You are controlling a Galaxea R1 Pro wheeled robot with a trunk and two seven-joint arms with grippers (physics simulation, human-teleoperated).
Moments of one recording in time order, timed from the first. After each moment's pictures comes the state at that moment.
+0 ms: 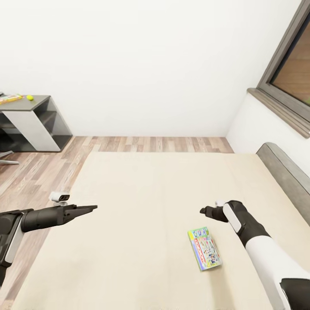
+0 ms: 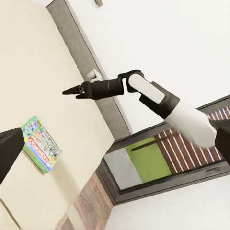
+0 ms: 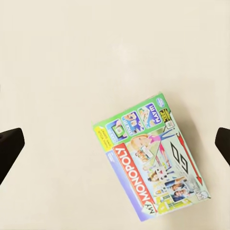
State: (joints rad) left arm -0.51 0.36 0.23 -1.37 0.20 0.99 -1.57; right arm -0.84 -0.14 0.04 -0.67 -0.42 0.78 -0.08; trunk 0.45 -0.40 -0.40
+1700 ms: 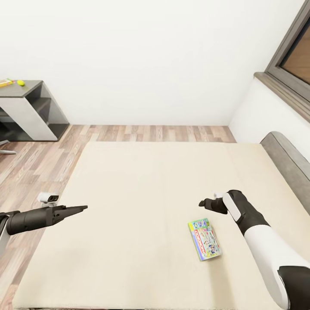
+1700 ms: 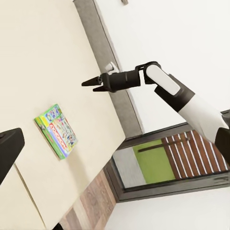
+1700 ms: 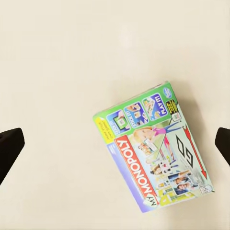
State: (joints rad) left arm -0.48 0.41 0.29 -1.37 0.20 0.99 -1.57; right arm -0.92 -0.14 0.04 -0.68 -0.42 0.89 -0.08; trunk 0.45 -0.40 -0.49
